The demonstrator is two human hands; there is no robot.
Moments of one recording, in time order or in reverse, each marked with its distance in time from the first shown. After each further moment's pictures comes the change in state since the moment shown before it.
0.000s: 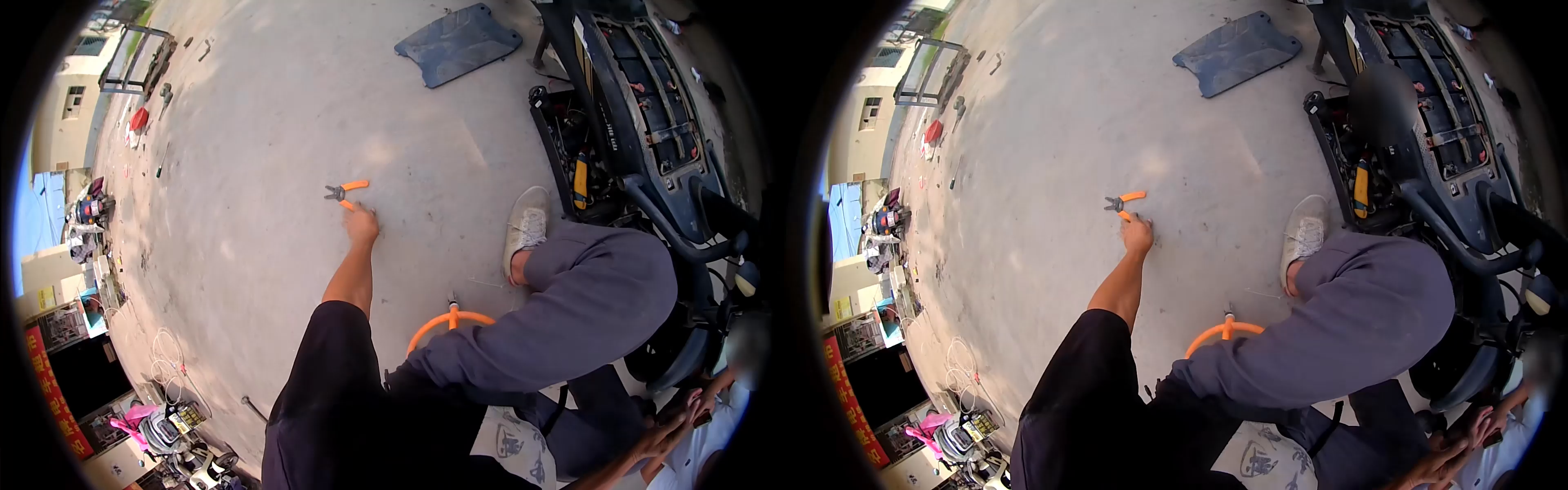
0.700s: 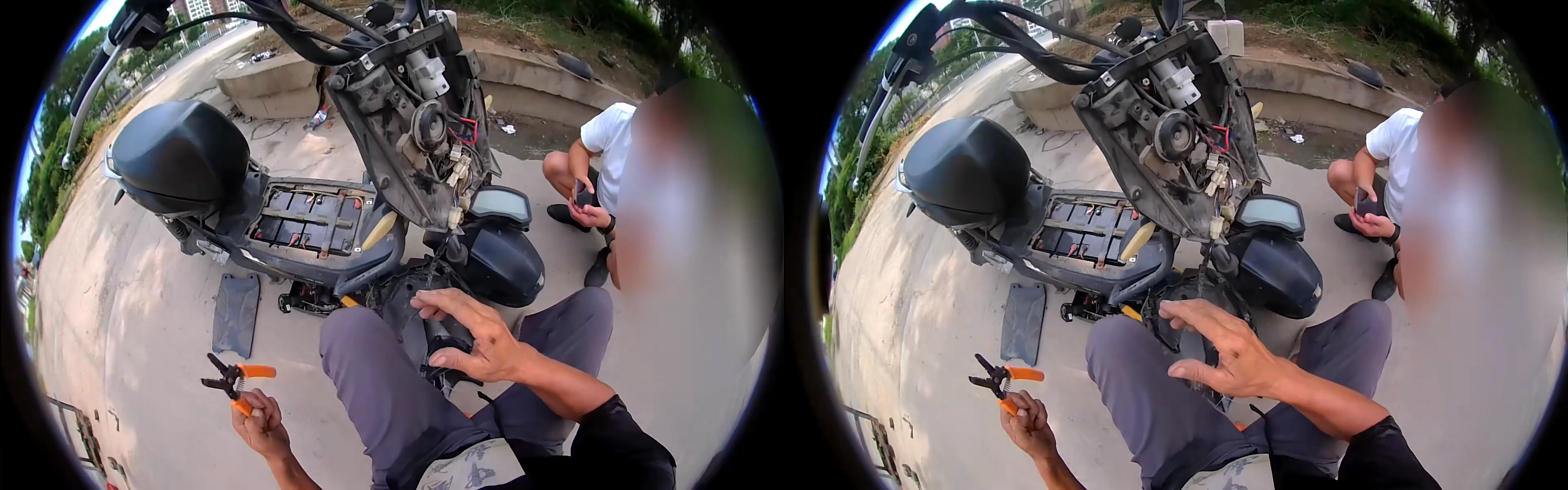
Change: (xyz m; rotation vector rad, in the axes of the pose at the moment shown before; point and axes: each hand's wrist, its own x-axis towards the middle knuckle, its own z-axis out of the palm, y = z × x) left_hand -0.229 0.264 -0.341 -1.612 -0.642 1.039; right_hand 0.059 -0.208 -0.033 0.975 -0.260 -0.206
